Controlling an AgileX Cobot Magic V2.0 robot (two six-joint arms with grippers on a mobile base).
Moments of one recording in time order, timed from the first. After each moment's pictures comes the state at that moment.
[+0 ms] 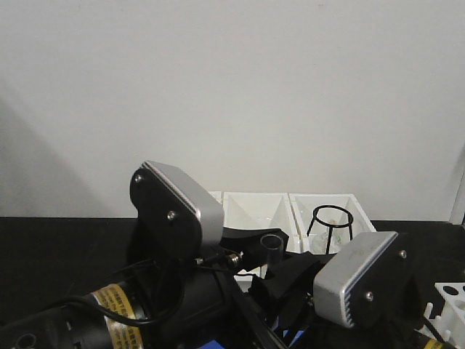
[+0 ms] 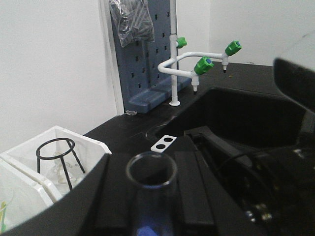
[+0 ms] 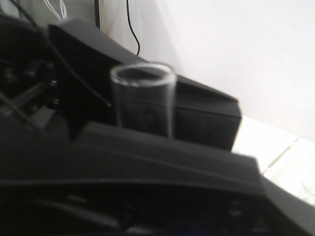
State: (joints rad) left arm -0.96 1.31 -0.99 0.12 -0.15 -0.15; right arm 0.76 1.11 -0.68 -0.01 -0.27 -0.03
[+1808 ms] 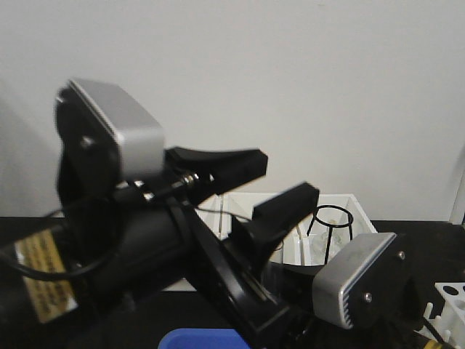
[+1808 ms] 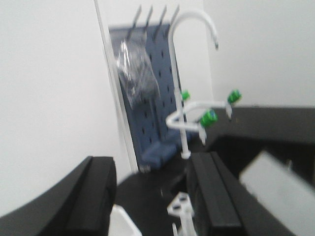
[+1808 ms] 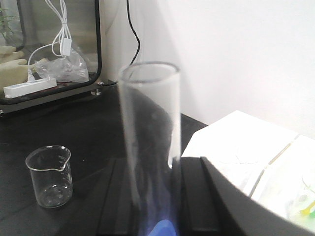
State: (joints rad) left arm -0.96 1.21 -1.07 0.17 -0.16 -0.09; right arm 0.76 1.11 -0.68 -0.01 -0.26 -0.03
